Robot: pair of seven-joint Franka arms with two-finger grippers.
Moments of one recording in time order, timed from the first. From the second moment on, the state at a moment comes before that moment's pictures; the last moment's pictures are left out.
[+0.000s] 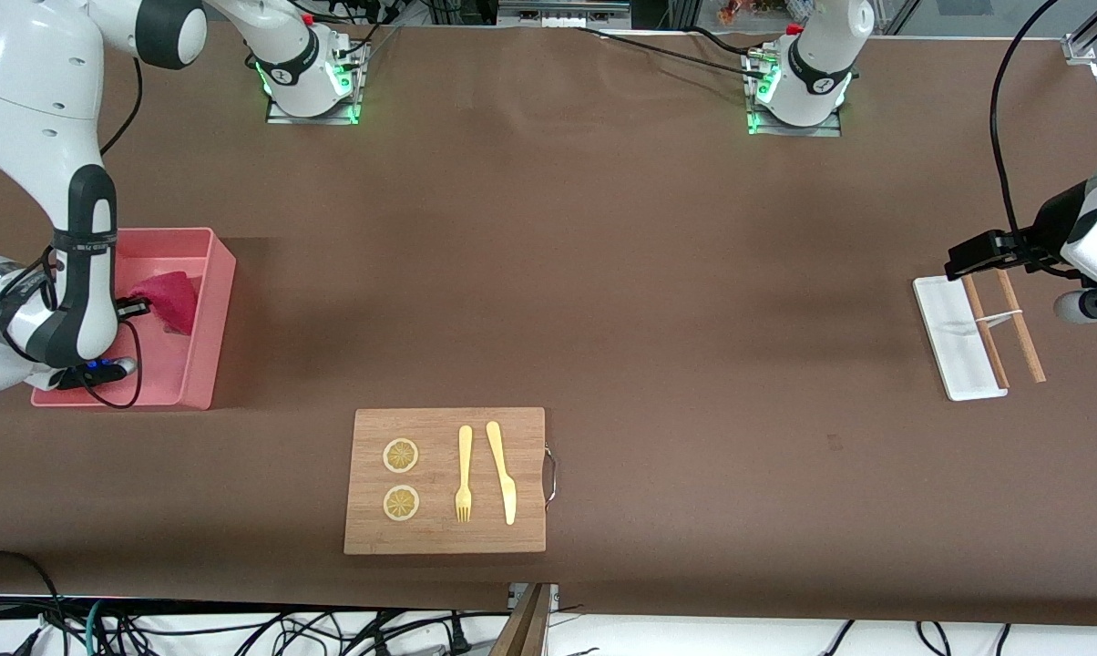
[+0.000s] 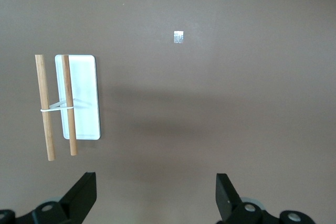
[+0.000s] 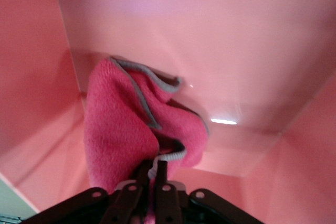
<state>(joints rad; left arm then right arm) 0.18 0.21 -0.22 -1.37 0.04 1.46 -0.18 0.15 0.82 -0.56 -1.45 0.21 1.57 -0.63</state>
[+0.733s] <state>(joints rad) 0.18 0.21 -0.22 -1.37 0.04 1.46 -0.18 0.16 0.78 -0.57 -1.25 0.22 1.38 -0.63</state>
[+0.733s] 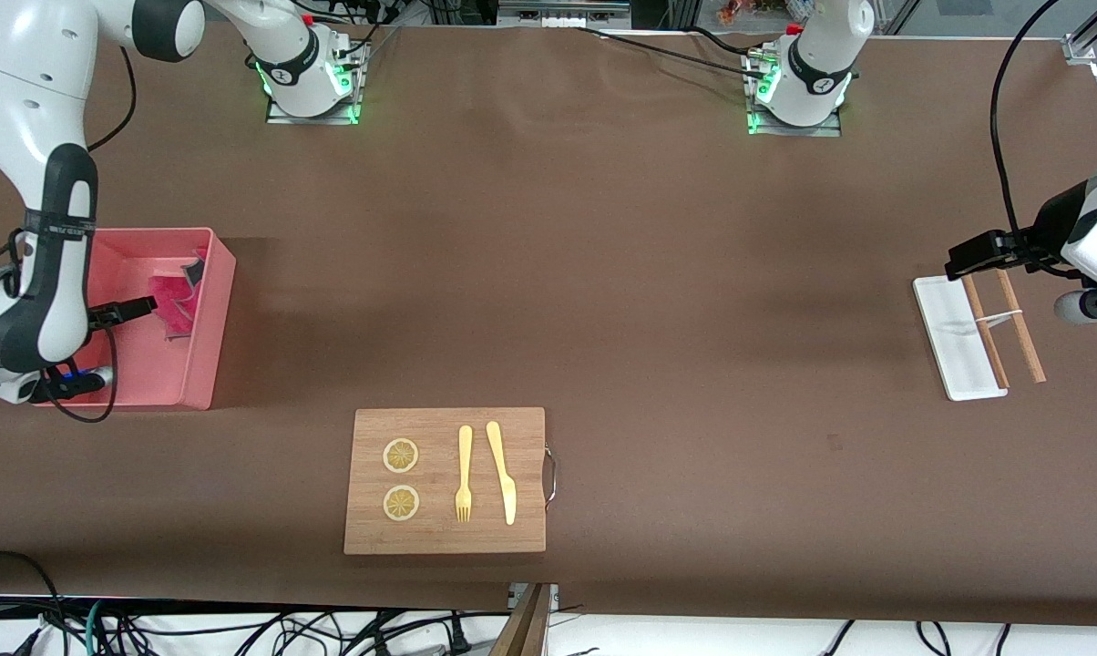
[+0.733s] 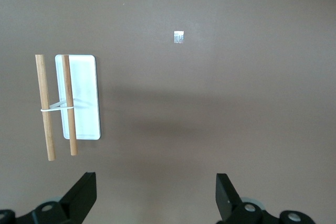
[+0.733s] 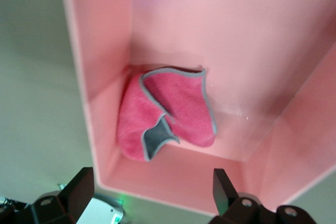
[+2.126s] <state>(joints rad) 0.18 0.18 -0.22 -1.35 0.04 1.46 -0.18 0.10 0.25 -0.14 -1.26 0.01 1.21 -0.11</state>
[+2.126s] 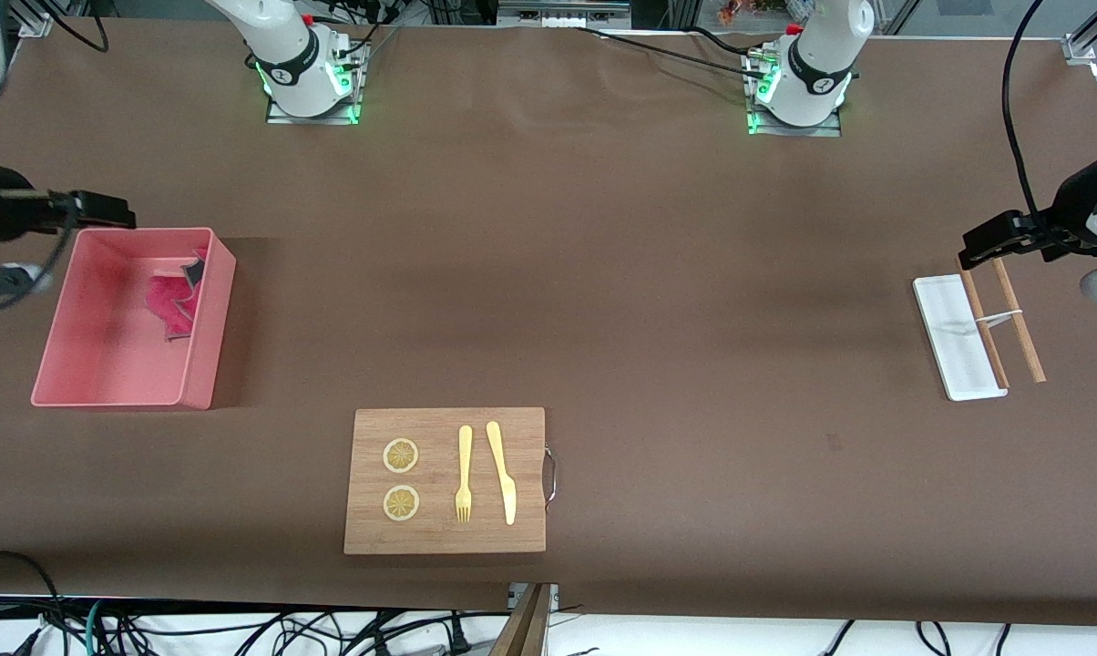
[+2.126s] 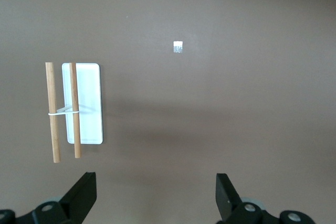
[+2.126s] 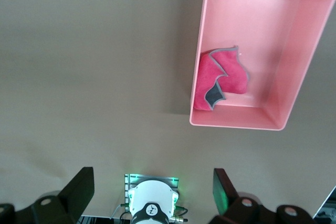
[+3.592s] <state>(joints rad) 0.23 0.23 -0.22 -1.33 0.04 1.49 -0.18 0.01 0.04 0.00 -1.48 -0.05 1.34 0.07</state>
